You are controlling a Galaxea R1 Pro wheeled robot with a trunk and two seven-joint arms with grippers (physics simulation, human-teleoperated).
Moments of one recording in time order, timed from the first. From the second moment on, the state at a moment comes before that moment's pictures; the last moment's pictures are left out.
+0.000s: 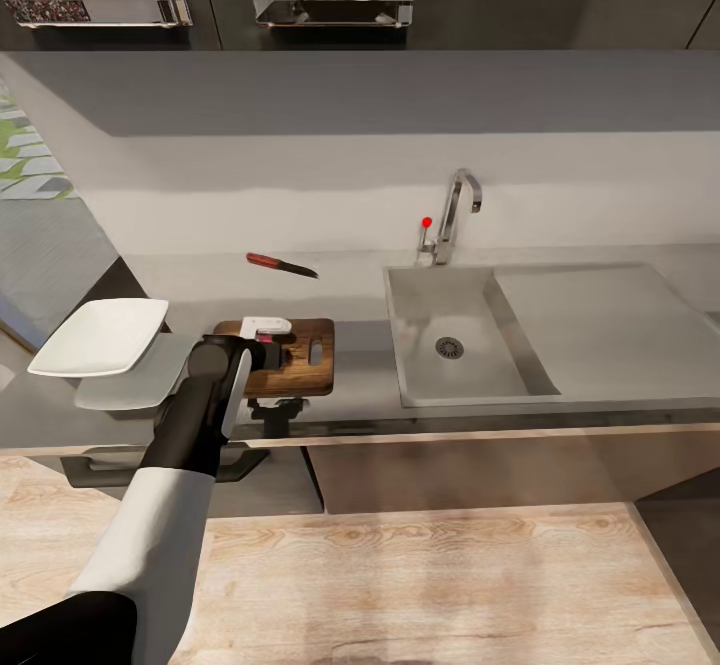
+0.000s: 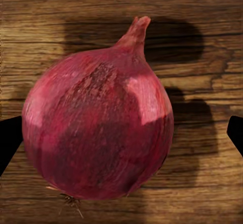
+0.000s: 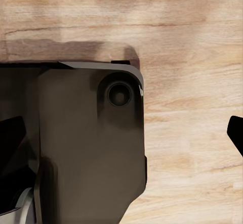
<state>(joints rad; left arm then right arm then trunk) -0.89 -0.13 0.01 -1.22 -0.13 0.99 0.04 0.00 0.04 0.02 -0.30 0.01 -0.40 -0.13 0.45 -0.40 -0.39</state>
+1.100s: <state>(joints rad) -0.89 -0.13 0.01 -1.55 -0.14 1.00 0.04 0.00 0.04 0.02 -0.30 0.01 -0.40 -0.13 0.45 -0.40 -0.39</state>
